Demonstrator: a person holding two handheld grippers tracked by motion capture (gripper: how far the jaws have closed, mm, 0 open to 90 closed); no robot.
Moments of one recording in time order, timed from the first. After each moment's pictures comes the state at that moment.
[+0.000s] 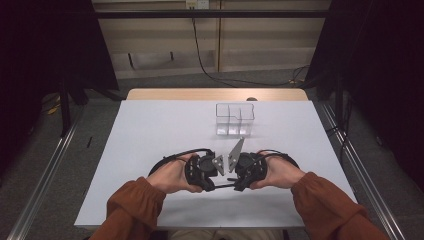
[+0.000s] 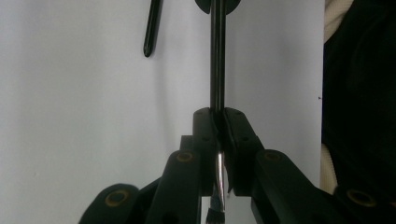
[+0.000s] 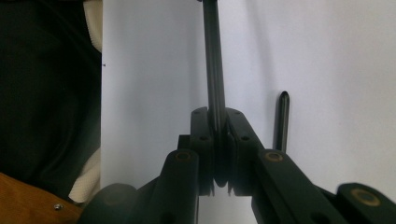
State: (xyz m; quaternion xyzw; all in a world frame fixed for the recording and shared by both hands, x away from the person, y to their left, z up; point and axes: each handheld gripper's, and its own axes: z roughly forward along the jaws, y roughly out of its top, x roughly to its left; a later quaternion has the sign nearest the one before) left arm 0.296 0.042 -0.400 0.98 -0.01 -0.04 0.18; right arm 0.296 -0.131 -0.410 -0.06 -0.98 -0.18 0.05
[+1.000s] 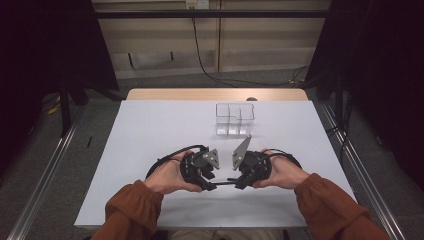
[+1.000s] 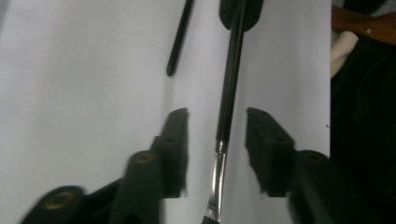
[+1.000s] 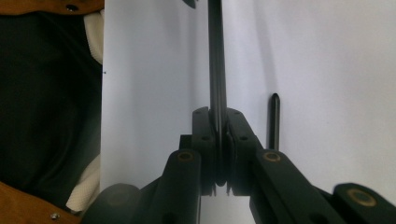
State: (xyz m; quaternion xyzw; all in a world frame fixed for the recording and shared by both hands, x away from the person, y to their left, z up) left arm 0.302 0.057 -0.401 0.96 0.05 -0.02 0.26; right arm 0.295 -0.142 -0.405 -0.08 -0.97 -0.21 0.04
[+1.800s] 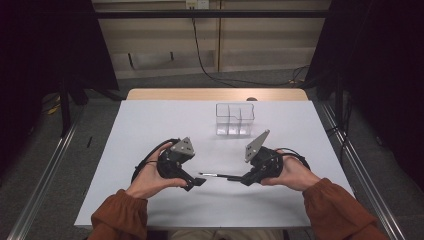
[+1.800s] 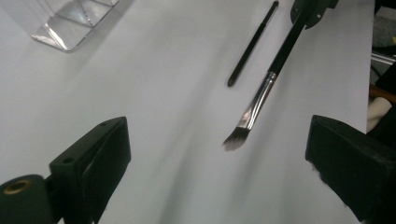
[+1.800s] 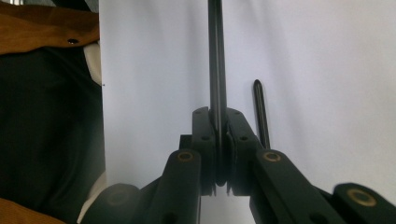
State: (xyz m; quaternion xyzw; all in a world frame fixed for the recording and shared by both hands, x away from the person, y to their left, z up) left arm 0.311 0.114 -0.402 0.91 0.16 0.03 0.37; right arm 0.294 -0.173 -0.404 -0.14 -0.95 -0.27 0.05
